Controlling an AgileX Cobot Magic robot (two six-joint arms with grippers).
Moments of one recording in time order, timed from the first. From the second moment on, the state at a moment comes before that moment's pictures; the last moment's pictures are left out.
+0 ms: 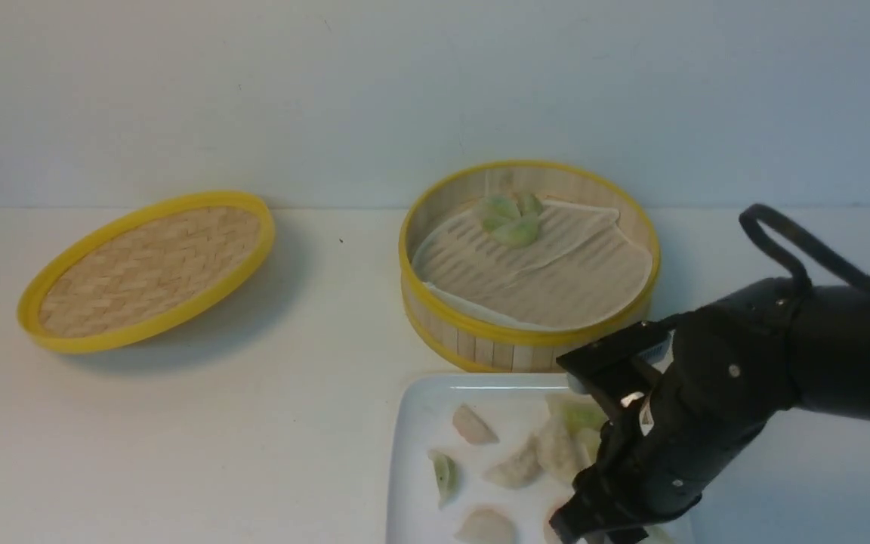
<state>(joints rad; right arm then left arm) 0.63 1.70 -0.94 0.15 0.80 0.03 -0.81 0.62 -1.02 0.37 1.27 -0.55</state>
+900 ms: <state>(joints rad) 0.63 0.62 -1.15 -0.25 0.90 0.30 -0.81 0.62 -1.02 0.40 1.08 -0.51</state>
